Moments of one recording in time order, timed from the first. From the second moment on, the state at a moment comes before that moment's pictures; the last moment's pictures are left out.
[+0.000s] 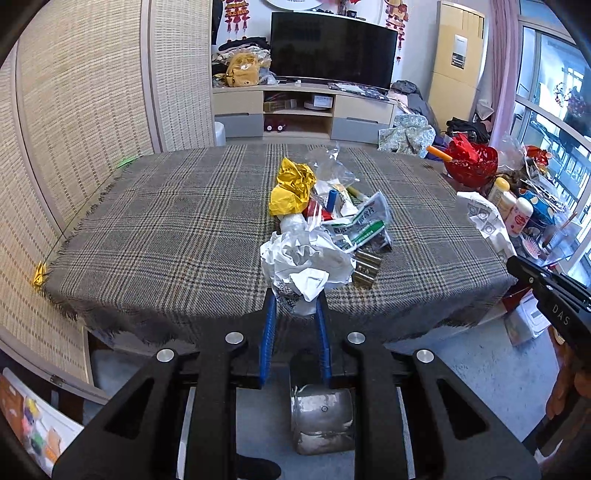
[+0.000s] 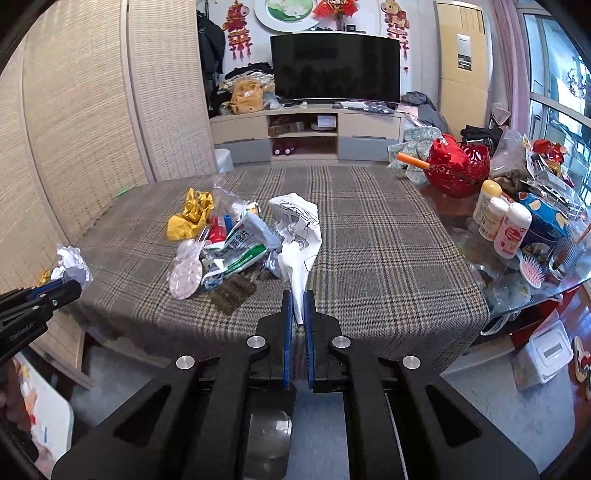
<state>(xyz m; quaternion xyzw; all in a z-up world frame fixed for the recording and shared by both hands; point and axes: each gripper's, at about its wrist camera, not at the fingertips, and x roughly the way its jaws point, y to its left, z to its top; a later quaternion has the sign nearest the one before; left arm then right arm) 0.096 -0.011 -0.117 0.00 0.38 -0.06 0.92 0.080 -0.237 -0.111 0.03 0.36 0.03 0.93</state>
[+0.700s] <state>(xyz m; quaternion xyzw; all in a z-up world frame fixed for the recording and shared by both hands) 0.060 -0.047 -0.290 -0.02 0.54 -0.11 0.83 0.044 -0.210 -0.251 0.09 0.54 0.10 0.83</state>
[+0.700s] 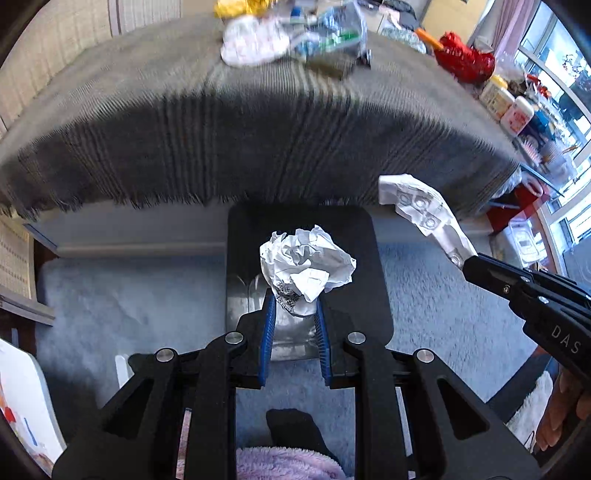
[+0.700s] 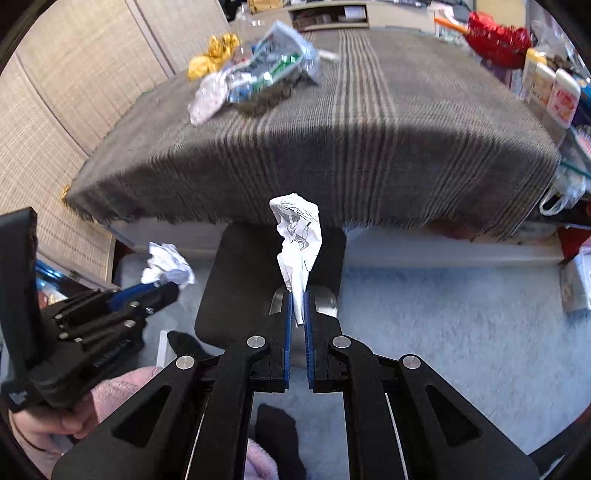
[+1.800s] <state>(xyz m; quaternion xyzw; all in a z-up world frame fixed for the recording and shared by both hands) 0.104 0.014 -0.290 -0.03 0.53 -0.06 0.84 0.102 -0.218 -0.214 0.06 0.43 0.02 0.90</state>
